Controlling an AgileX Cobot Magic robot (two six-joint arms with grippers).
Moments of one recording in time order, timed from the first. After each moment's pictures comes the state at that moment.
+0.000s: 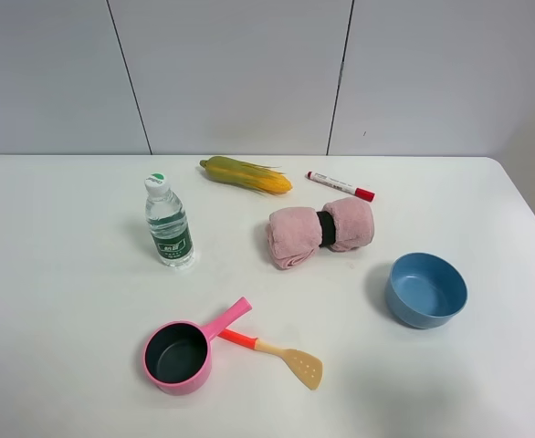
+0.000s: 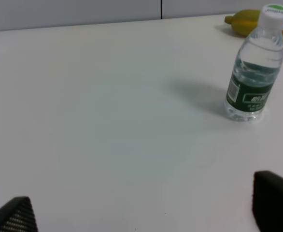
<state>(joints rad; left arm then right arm) 0.11 -0.01 -0.51 -0.07 1.05 0.09 -0.02 0.00 -0.50 -0.02 1.07 0.07</state>
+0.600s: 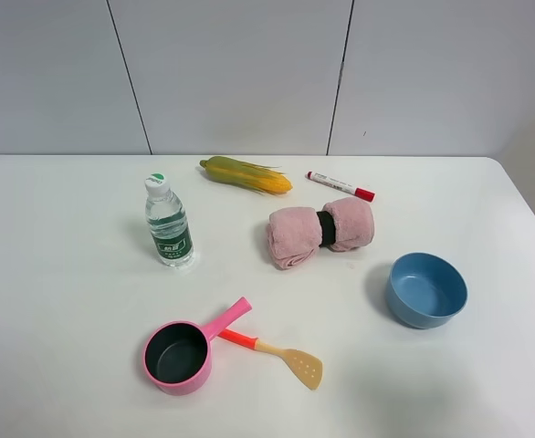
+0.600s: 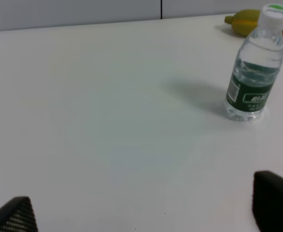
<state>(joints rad) 0.11 -0.01 -0.51 -0.07 1.05 0.09 -0.02 0.00 -0.50 -0.02 1.07 0.07</state>
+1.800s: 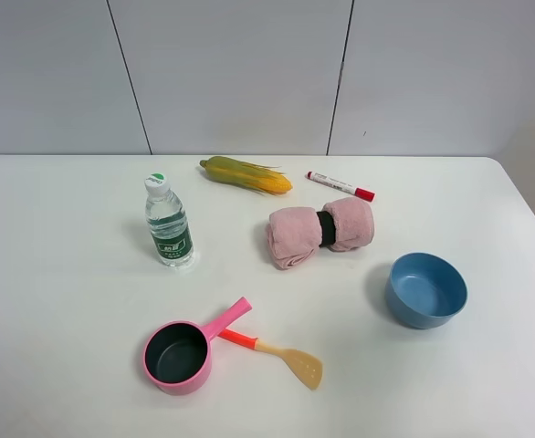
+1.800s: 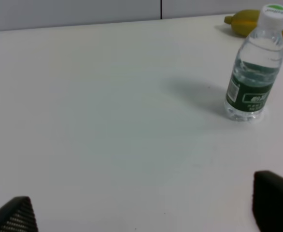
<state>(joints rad) 0.11 -0.01 -0.51 -0.08 1.05 0.09 0.15 0.45 -0.83 -0.02 1.08 -0.05</state>
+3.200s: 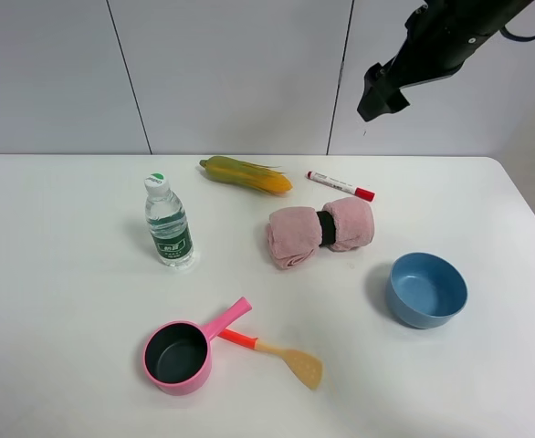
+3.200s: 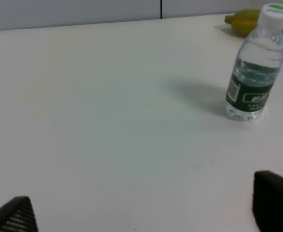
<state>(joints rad) 0.11 -0.01 -0.51 -0.08 1.05 0.09 0.25 1.72 -1.66 0.12 0.99 -0.57</state>
